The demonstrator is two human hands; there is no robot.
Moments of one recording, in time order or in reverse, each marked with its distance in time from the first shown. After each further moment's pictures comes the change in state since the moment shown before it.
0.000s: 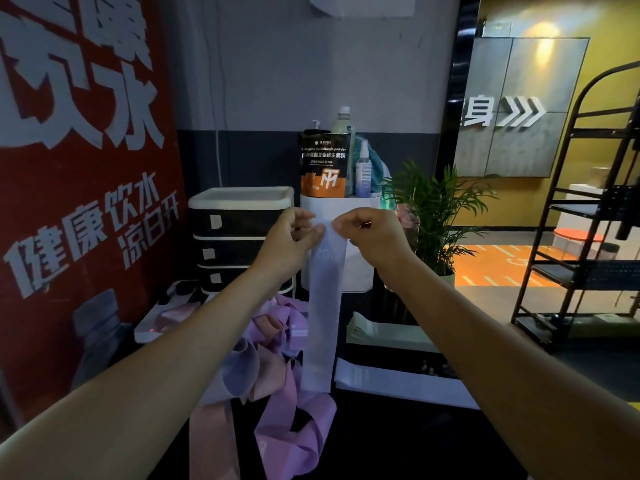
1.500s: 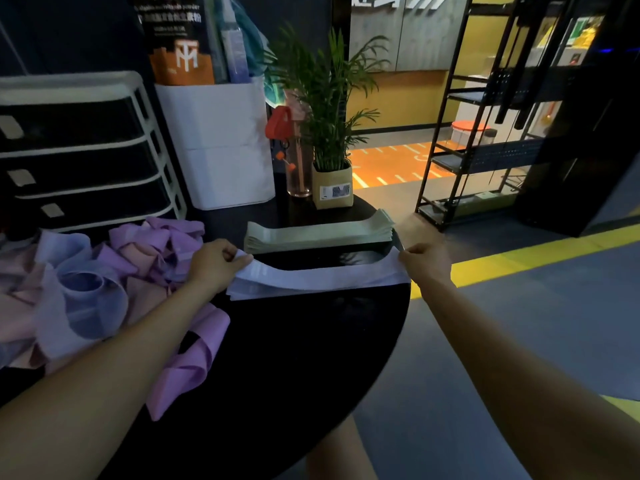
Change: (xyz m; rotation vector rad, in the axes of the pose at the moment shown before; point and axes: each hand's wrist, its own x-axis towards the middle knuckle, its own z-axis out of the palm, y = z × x) left_hand -0.061 -0.142 0.110 0.543 -0.230 -0.222; right_hand -0.144 0.199 -0.174 -0.449 0.453 0.741
